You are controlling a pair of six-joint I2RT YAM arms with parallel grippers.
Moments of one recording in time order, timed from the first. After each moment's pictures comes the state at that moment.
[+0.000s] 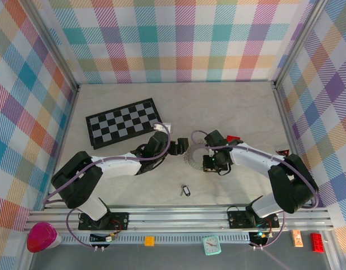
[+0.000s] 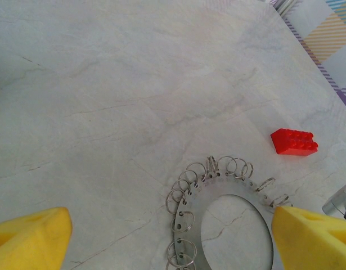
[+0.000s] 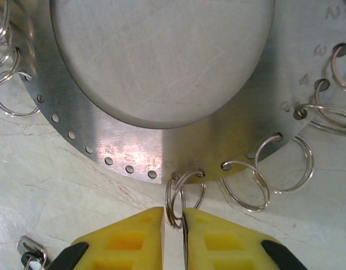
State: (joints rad) left arm -0.81 1.57 0.75 0.33 -0.18 -0.58; right arm 0.59 1.47 0.78 -0.63 -0.16 0.52
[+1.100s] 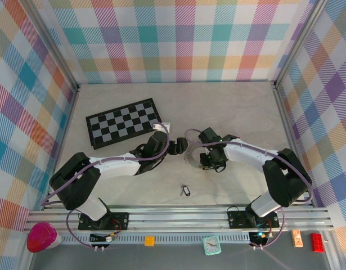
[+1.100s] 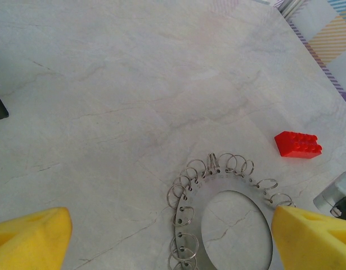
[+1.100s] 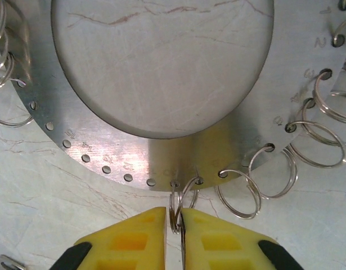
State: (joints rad) left arm -0.81 1.55 0.75 0.31 -0.20 -0.58; right arm 0.64 1.54 0.88 -0.71 -0.05 0.48
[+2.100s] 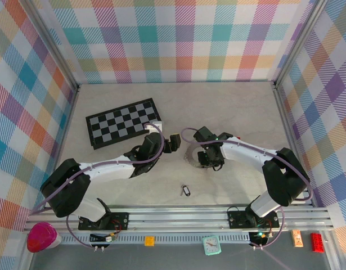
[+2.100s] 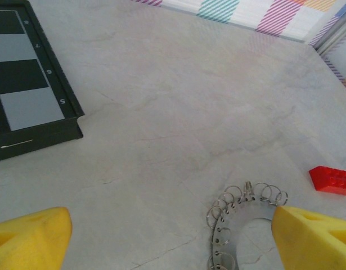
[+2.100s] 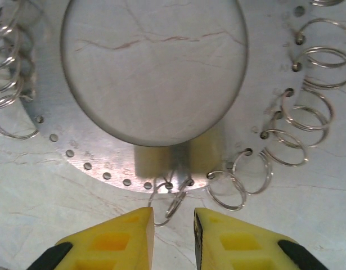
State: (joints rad) left arm -0.81 1.45 0.71 0.26 -0.38 -0.58; right arm 0.69 1.55 0.95 -0.78 0.06 0.53
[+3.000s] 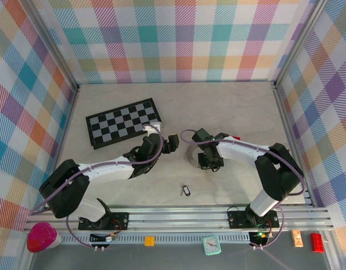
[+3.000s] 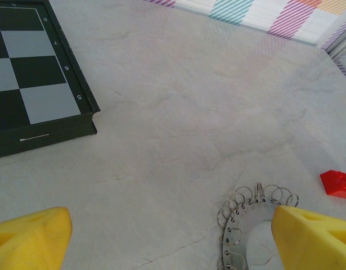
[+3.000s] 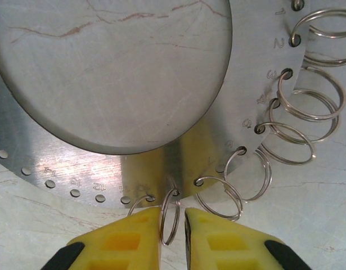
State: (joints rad) left arm -0.81 1.44 0.69 0.25 -0.41 -0.60; right arm 0.69 1.62 0.95 -0.78 0.08 0.59
